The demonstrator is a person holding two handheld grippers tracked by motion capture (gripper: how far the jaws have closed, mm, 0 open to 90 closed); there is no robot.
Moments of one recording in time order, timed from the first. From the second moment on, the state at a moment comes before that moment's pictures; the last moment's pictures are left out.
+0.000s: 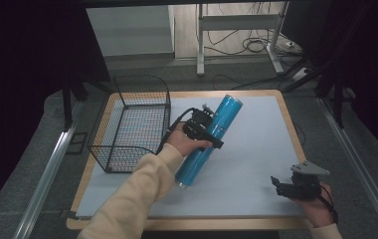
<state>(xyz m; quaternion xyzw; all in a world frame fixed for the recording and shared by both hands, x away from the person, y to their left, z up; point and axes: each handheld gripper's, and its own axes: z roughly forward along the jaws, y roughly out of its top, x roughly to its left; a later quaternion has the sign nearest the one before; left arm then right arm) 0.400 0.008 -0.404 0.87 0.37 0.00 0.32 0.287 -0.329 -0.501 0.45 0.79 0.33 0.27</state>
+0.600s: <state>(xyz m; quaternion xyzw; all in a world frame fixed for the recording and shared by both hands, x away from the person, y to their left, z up) 0.418 0.037 -0.363 0.86 0.39 0.04 0.34 0.288 -0.329 -0.502 0.45 0.79 0.33 0.27</state>
